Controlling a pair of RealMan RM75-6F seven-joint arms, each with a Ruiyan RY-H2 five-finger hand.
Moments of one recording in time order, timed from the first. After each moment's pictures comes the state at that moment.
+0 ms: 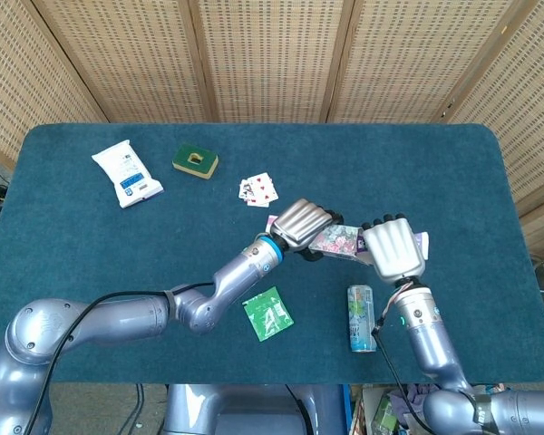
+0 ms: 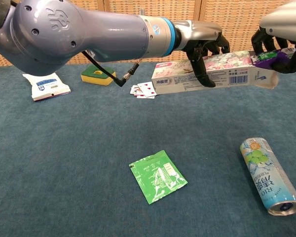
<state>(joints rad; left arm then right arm) -1.42 -1.70 -0.32 -1.24 0.78 0.63 0.33 0.79 -1.21 0.16 -2.05 -0.77 1.35 -1.19</state>
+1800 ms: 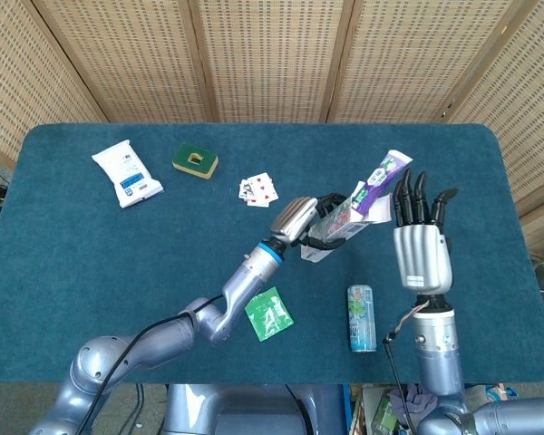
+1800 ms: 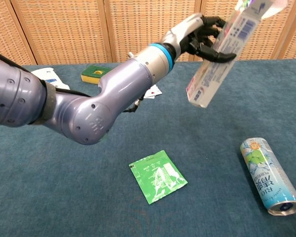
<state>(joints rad) -1.31 -2.11 -0.43 -0.71 1.29 0.95 -0.66 0.76 -1.33 0.00 -1.99 -1.09 1.89 -1.83</state>
